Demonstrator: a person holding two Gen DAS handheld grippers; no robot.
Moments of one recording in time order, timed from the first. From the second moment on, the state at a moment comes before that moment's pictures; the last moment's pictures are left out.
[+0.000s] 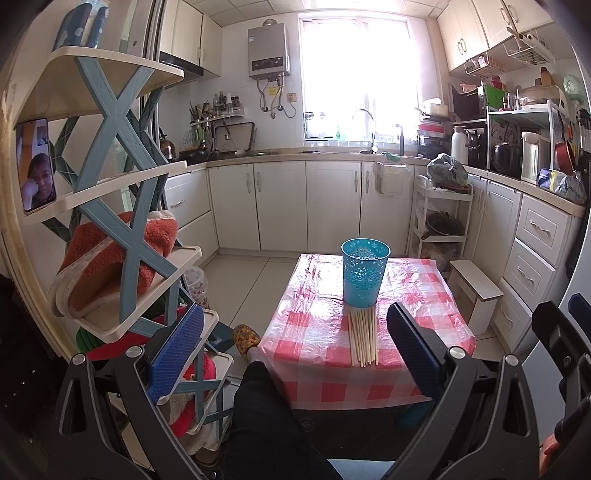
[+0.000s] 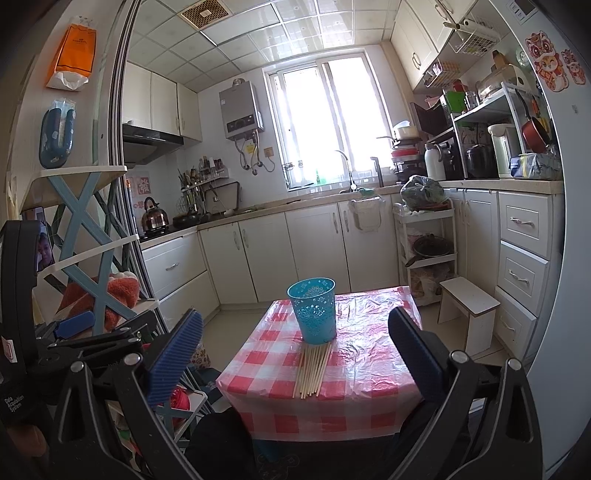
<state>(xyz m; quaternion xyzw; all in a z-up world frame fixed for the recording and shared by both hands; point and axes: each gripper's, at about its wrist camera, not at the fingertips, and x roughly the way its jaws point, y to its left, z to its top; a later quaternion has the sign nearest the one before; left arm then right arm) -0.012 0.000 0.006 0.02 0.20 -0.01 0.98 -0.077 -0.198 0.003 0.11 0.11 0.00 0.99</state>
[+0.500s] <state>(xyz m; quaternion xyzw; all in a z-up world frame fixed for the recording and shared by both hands) -0.013 0.002 0.008 0.02 0.20 0.00 0.98 -0.078 -0.194 0.001 0.11 0.11 0.00 0.99</state>
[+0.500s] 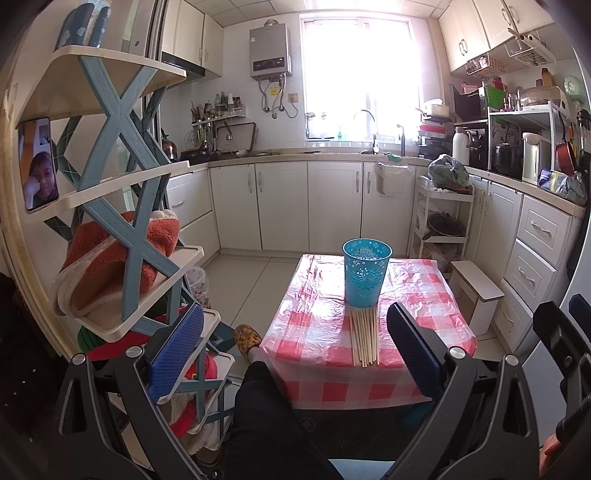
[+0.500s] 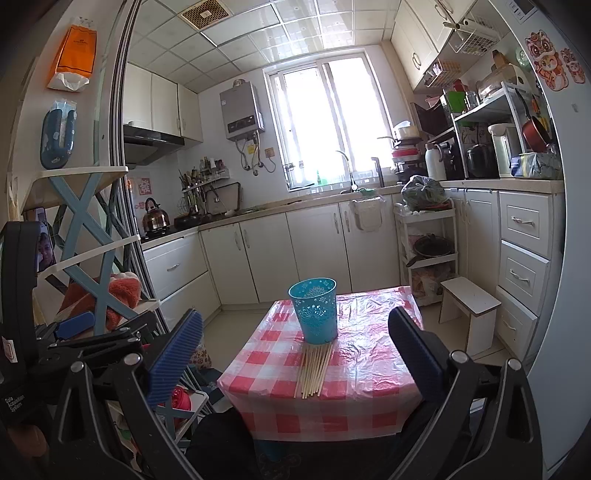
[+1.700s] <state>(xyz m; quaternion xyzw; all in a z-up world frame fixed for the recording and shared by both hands) 0.089 -0.006 -0.036 0.02 0.28 -0.02 0.96 0.005 -0.202 -0.029 0.11 0.20 -0.02 0.97</state>
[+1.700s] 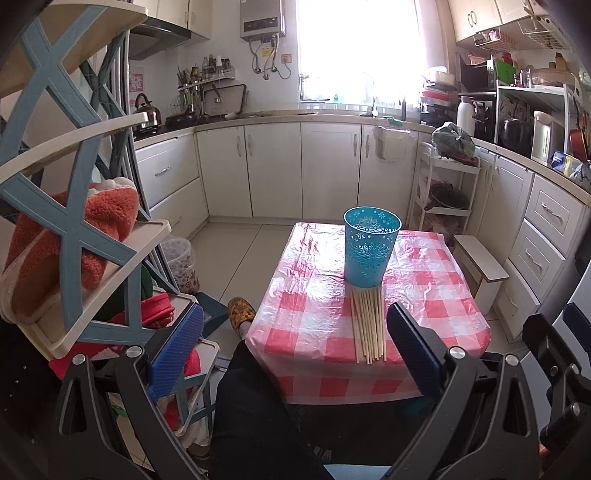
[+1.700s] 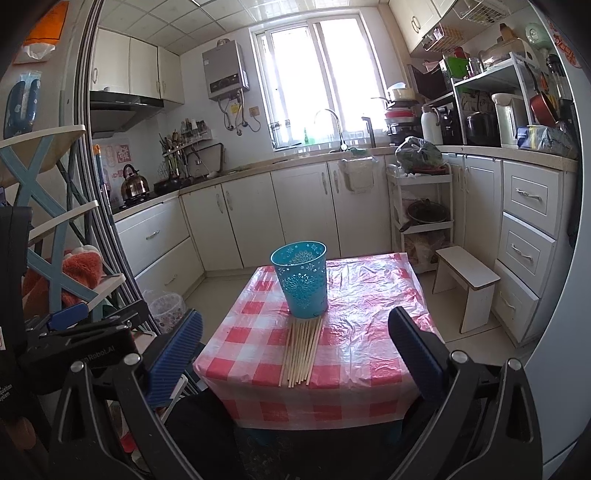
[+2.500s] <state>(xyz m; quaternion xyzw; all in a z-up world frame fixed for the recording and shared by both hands) 0.211 -0.016 -0.127 0.02 0.40 -0.01 0.92 0.231 -0.247 -0.204 0.16 0.43 0.02 0.89</state>
